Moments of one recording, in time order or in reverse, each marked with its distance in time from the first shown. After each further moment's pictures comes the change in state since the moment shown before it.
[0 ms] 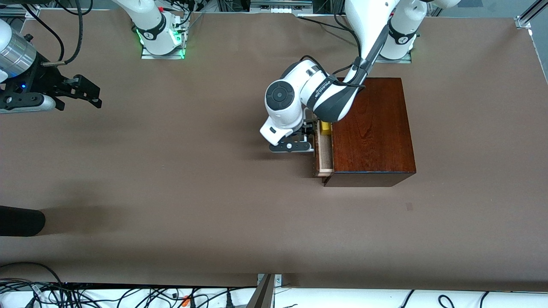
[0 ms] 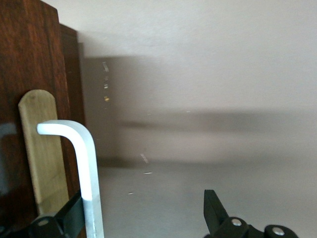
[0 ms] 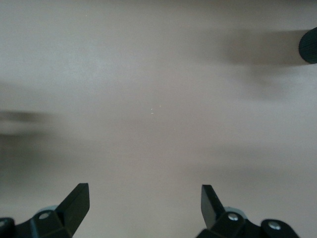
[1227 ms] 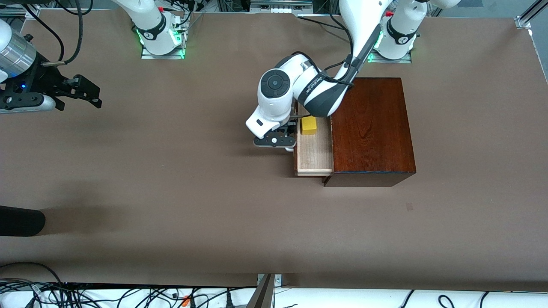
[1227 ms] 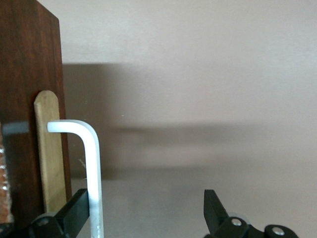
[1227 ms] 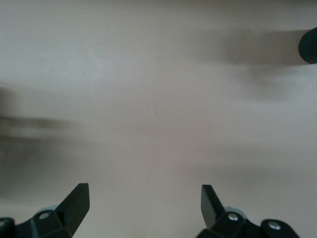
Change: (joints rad) left arm -0.023 0.009 -0.032 0.001 -0.059 0.168 -0.007; right arm 0.000 0.000 0.000 0.000 0.000 0.000 0.000
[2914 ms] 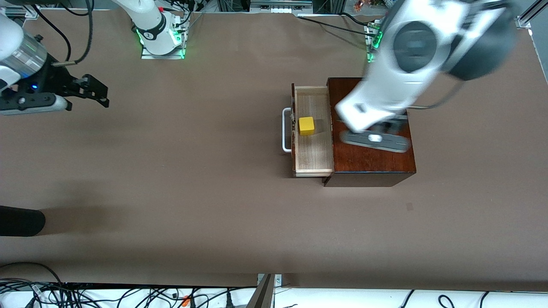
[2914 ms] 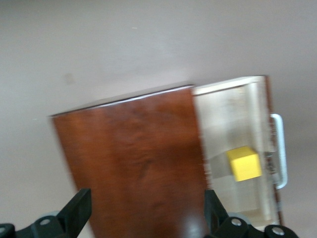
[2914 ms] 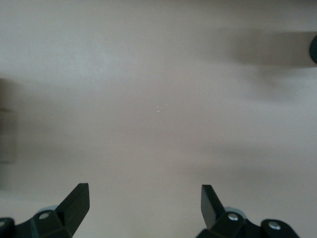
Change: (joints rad) left arm 0.359 -0.246 0.045 0.313 0.094 -0.697 0.558; right arm 0.007 0.025 0.034 -0.001 0.000 -0.003 0.000
